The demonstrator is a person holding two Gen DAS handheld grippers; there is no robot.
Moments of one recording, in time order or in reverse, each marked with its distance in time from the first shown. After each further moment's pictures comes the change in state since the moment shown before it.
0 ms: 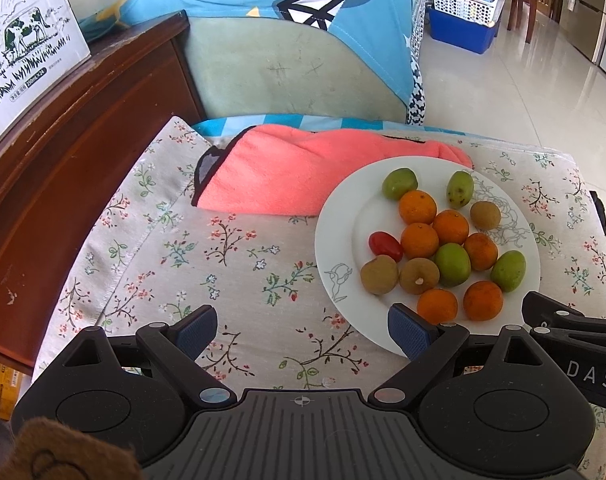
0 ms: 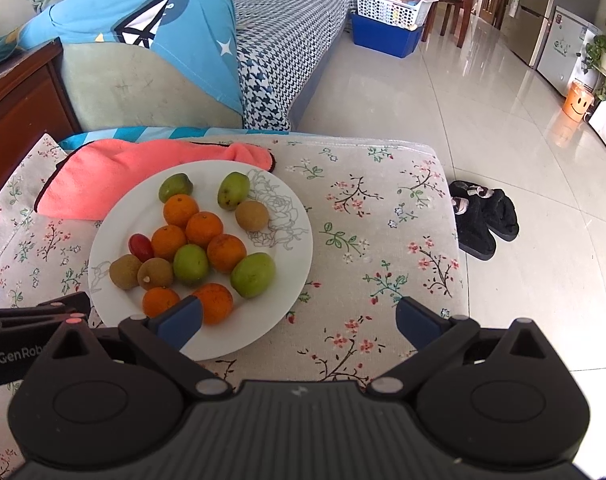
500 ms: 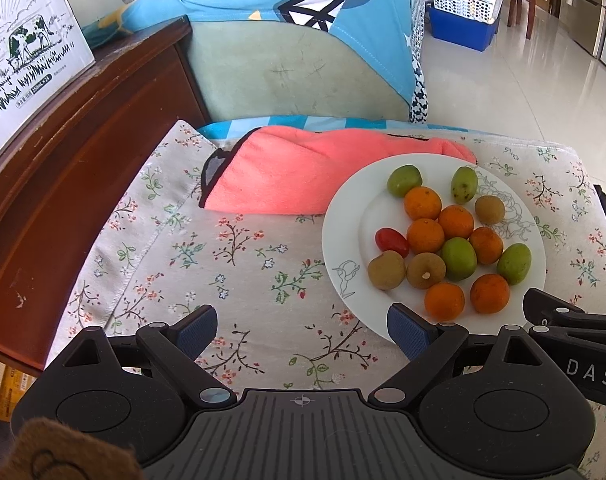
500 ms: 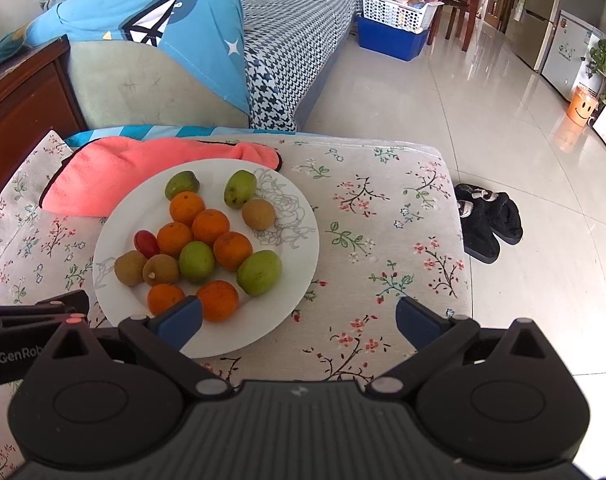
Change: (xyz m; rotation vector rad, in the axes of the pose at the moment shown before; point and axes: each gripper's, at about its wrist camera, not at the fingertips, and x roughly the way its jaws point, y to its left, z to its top) left arm -0.003 0.001 -0.004 0.025 -0.009 0.023; right arm 0.000 0.003 -0.004 -0.015 -0.007 0.011
